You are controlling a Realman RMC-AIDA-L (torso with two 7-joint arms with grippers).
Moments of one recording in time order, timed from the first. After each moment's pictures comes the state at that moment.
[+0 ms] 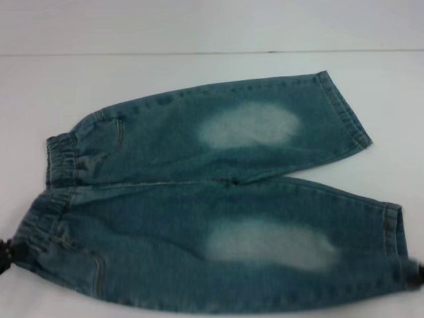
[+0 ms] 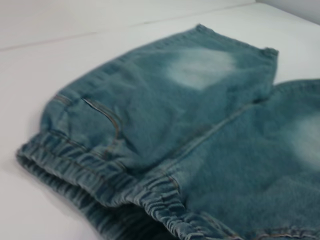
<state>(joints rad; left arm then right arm) -0.25 -2.15 0.32 1.15 2.41 1.78 -1.40 0.32 2.09 -0.70 -1.27 -2.47 -1.98 1.41</state>
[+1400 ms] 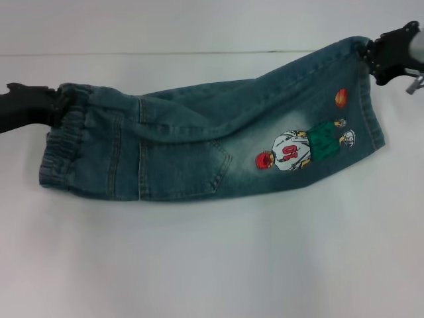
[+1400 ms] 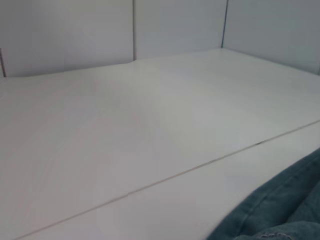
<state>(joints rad) -0.58 -2.16 0.44 0.90 2.25 1.17 -1.51 0.57 2.09 -0.95 -0.92 -2.12 -0.78 1.35</state>
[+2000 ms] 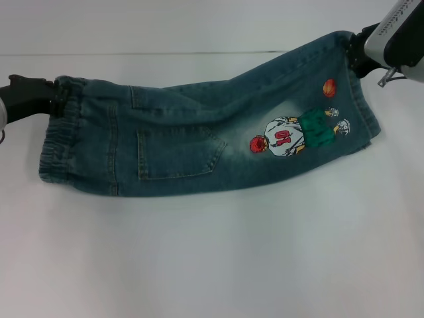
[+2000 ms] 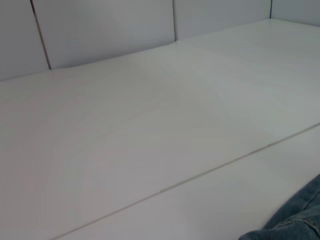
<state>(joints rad) -0.61 -2.16 0.56 0.81 2.23 0.89 -1.51 0.68 2.09 -1.02 -0.73 -2.08 -0.52 1.27</state>
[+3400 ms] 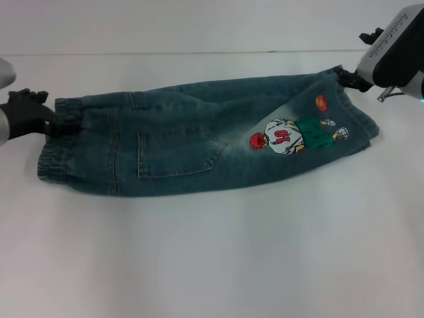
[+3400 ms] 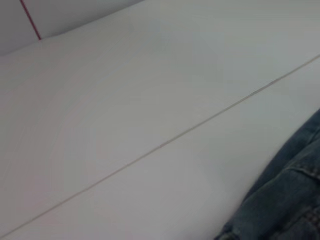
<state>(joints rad) -0.56 -2.16 0.72 0.84 2.32 0.78 -1.56 0.65 2.10 -1.13 -0.69 -2.03 -0.39 1.25</state>
